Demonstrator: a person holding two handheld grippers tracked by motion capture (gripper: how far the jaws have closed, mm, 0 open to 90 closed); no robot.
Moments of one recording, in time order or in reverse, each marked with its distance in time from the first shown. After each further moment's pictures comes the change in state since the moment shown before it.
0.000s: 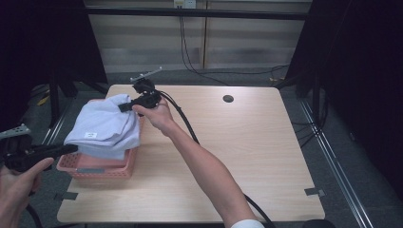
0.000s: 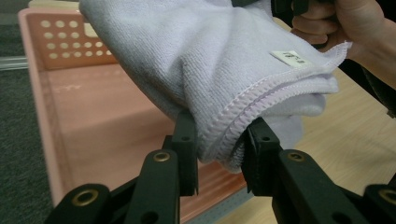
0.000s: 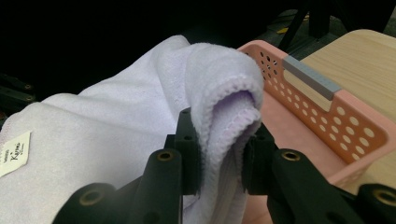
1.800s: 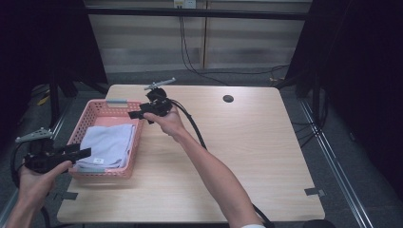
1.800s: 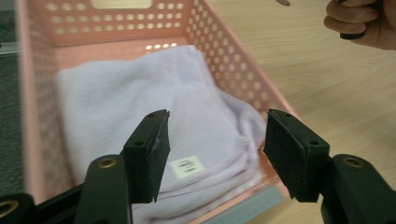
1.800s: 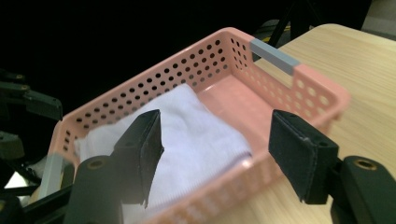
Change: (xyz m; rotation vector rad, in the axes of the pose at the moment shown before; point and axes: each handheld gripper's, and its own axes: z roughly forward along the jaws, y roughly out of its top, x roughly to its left) left arm -0.022 -0.010 0.039 0.074 0.116 0.032; right arm -0.026 -0.039 -0.008 -0.055 -0.047 -0.019
